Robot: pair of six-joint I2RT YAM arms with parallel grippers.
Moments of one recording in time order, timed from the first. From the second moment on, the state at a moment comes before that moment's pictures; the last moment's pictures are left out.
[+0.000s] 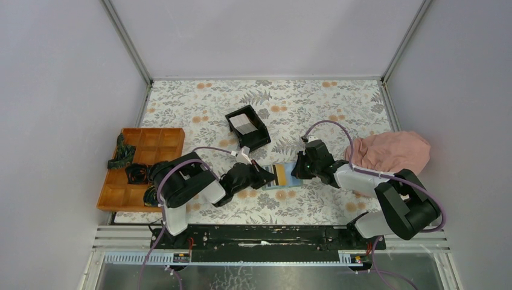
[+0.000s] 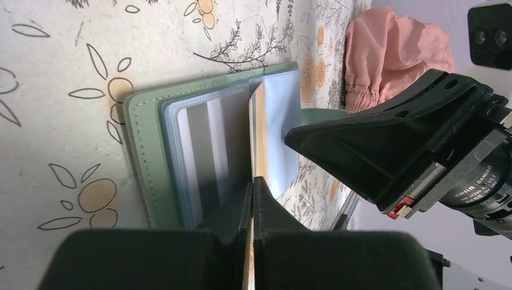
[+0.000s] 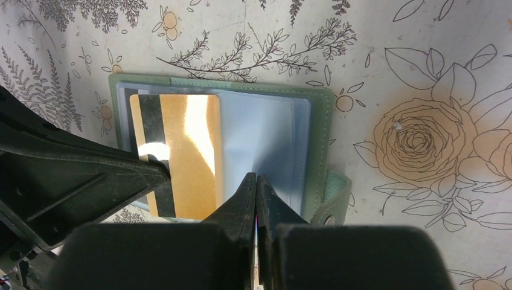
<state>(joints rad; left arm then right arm) -0.86 1.85 0.41 1.05 0.01 -1.26 0.55 1.40 0.53 0.02 -0.11 0.55</state>
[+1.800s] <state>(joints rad) -0.87 1.92 0.50 1.02 0.02 -1.25 0.55 1.38 0.54 -0.06 0.15 0.62</state>
